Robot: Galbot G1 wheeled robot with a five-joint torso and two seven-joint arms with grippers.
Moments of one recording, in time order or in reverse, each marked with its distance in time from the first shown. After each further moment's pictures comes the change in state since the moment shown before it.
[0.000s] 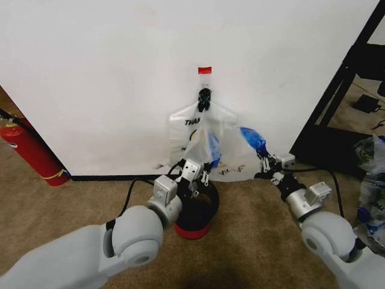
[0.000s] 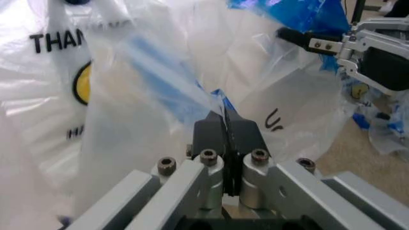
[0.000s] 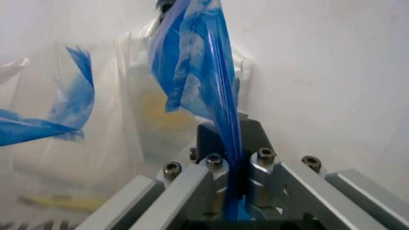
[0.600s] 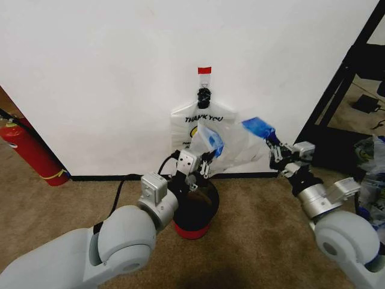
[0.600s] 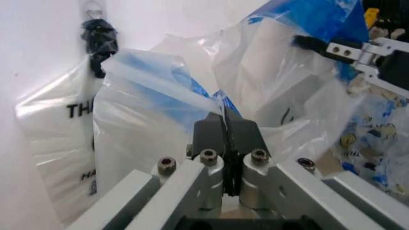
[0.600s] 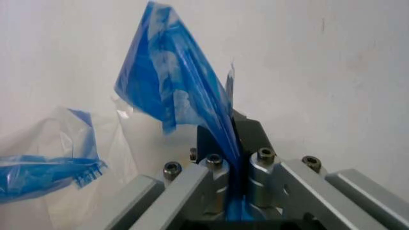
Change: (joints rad) left arm 0.008 -0.008 -0.141 -0.107 -0.049 -0.005 -0.013; right arm 0.015 -0.023 0.109 0.195 0.234 -0.063 0.118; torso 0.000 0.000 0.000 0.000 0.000
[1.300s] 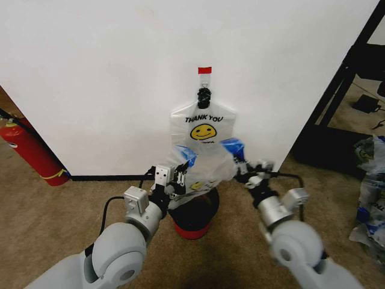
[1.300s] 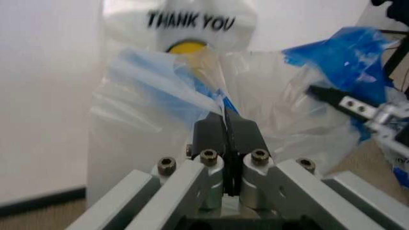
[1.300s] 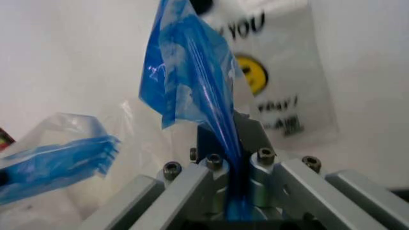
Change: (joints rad) left arm 0.439 -0.059 -0.254 0.060 0.113 -0.055 0.019; right arm 0.081 0.322 -0.350 -0.195 -0.068 -0.012 0.080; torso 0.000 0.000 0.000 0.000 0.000
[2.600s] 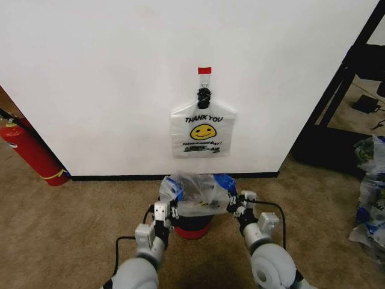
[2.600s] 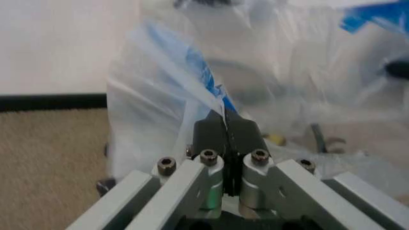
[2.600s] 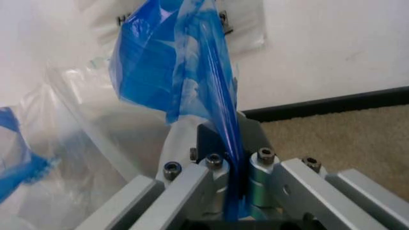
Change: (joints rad) left arm 0.237 -0.135 0.092 0.207 0.237 -0.148 -0.030; right arm -0.135 0.013 -0.017 -0.073 -0.141 -0.077 0.121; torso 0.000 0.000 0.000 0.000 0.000
